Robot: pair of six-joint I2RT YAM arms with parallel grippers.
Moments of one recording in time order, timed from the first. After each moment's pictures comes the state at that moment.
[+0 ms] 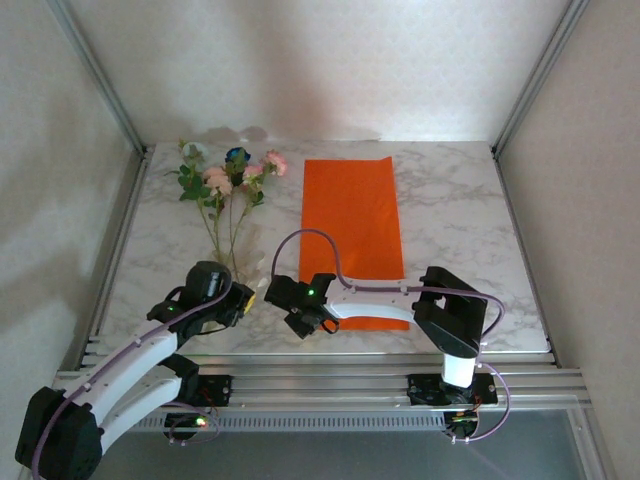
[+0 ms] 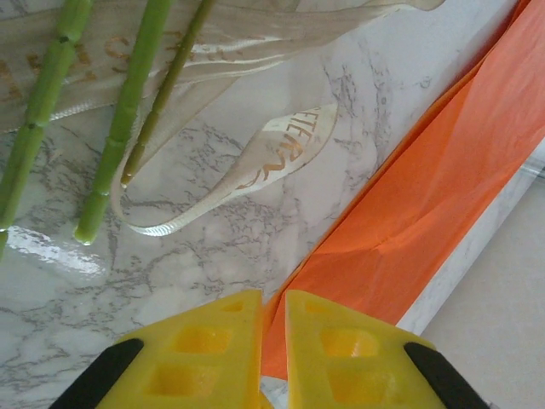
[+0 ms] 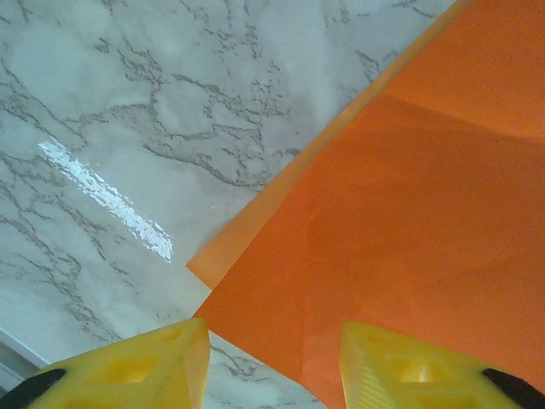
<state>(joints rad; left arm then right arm) -0.38 0.83 0.36 -0.38 0.23 -1.47 1.24 1.84 1.23 -0.74 0.16 0.38</state>
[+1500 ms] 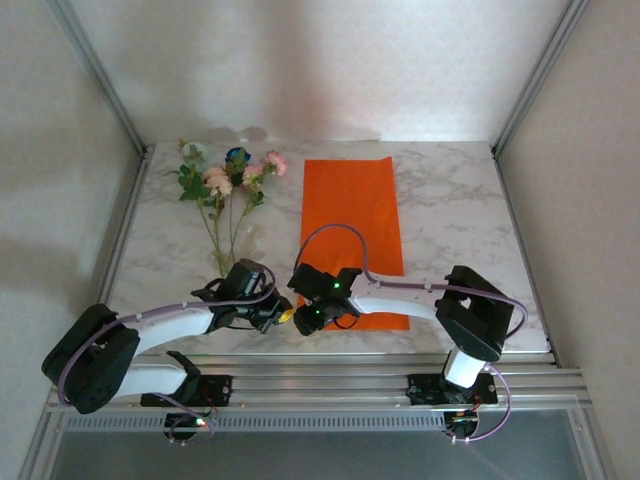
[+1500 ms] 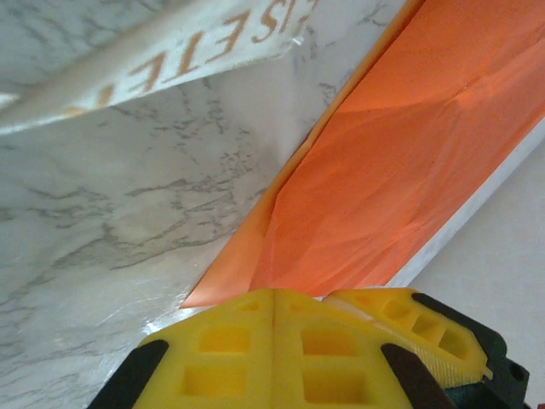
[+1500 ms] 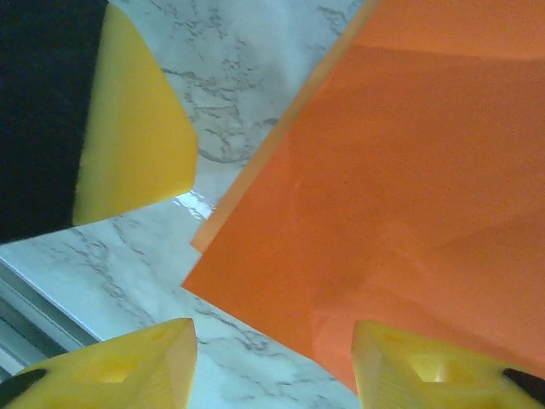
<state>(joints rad) -0.61 1.26 0.39 -0.02 0.44 -1.51 1.14 1.70 1.06 -0.58 -0.05 0.48</state>
